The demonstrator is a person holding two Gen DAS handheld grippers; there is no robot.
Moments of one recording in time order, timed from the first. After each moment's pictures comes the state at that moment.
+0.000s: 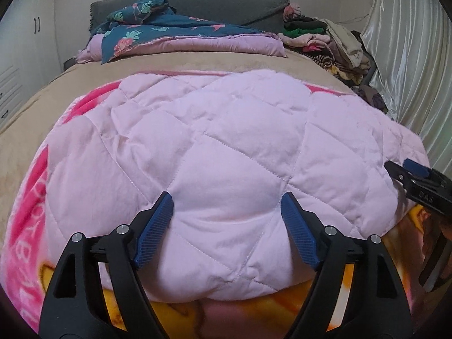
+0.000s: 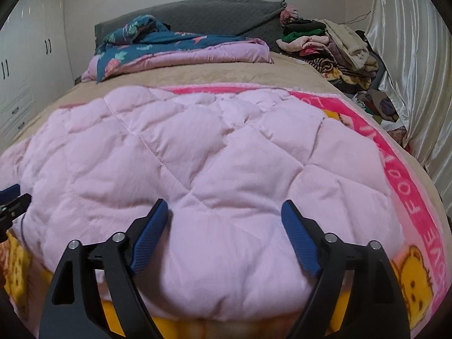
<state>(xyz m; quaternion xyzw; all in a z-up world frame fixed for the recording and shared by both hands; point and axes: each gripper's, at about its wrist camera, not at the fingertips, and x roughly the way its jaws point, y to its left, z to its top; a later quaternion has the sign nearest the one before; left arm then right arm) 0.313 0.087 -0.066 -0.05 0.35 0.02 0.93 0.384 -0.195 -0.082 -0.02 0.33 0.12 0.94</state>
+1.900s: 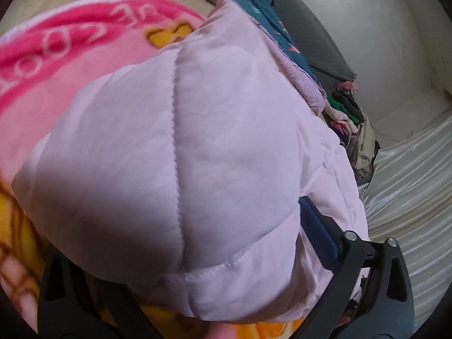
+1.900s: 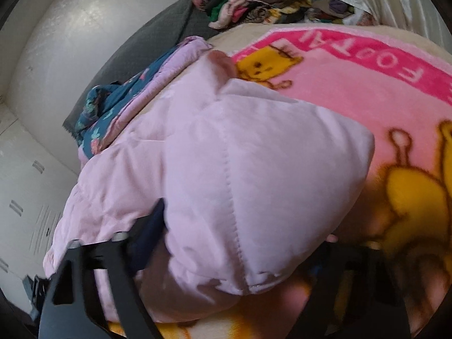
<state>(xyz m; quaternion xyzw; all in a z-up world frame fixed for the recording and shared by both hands) 0.304 0.191 -0.118 -0.41 0.32 0.05 0.86 0.395 -0.291 -0.126 0.26 0.35 0.10 0.90</state>
